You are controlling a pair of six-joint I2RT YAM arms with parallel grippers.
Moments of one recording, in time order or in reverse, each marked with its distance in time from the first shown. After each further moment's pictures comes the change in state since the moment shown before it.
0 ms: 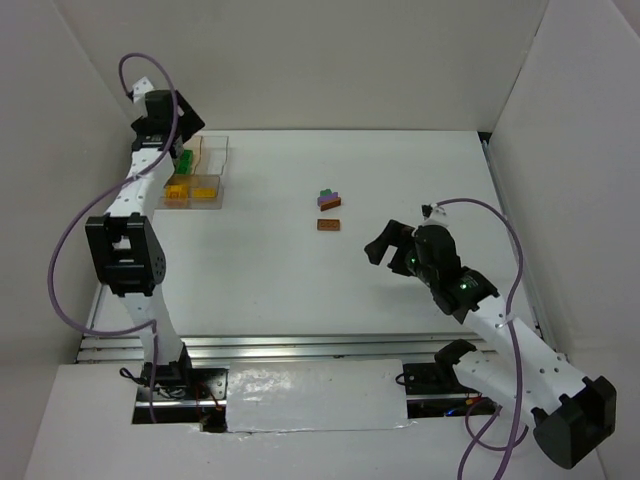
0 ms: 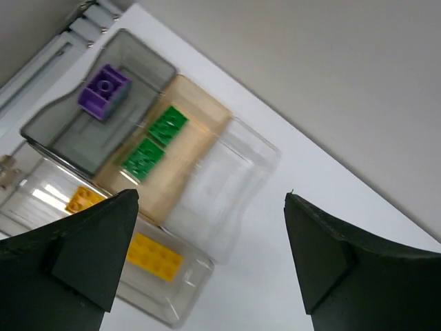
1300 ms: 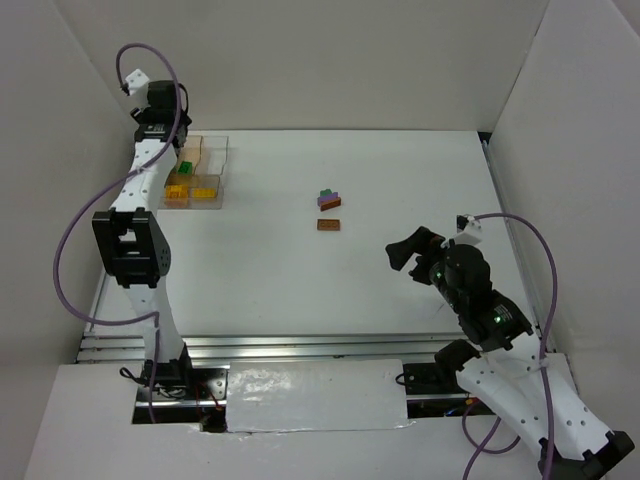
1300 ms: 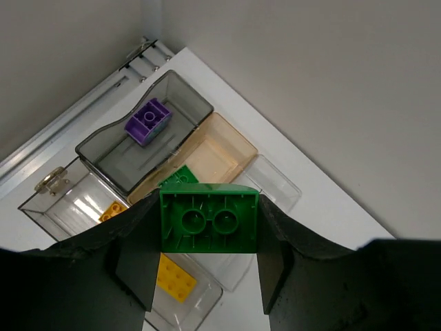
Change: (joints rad) left arm -0.100 -0.006 0.138 -0.115 -0.277 0.035; right arm 0.000 -0.286 0.029 -0.185 0.120 0.033
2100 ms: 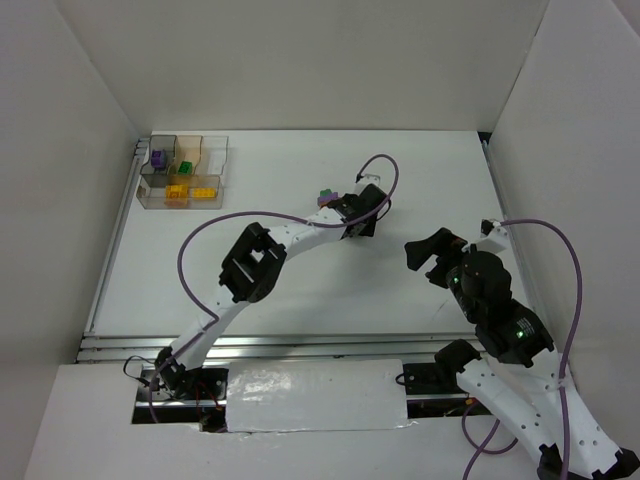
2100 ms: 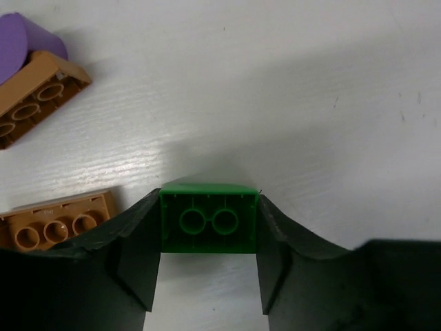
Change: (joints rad) left arm -0.812 0.488 0.156 -0.122 0.145 0.034; right arm 0.002 -0.059 0.095 -0.138 0.115 0.004
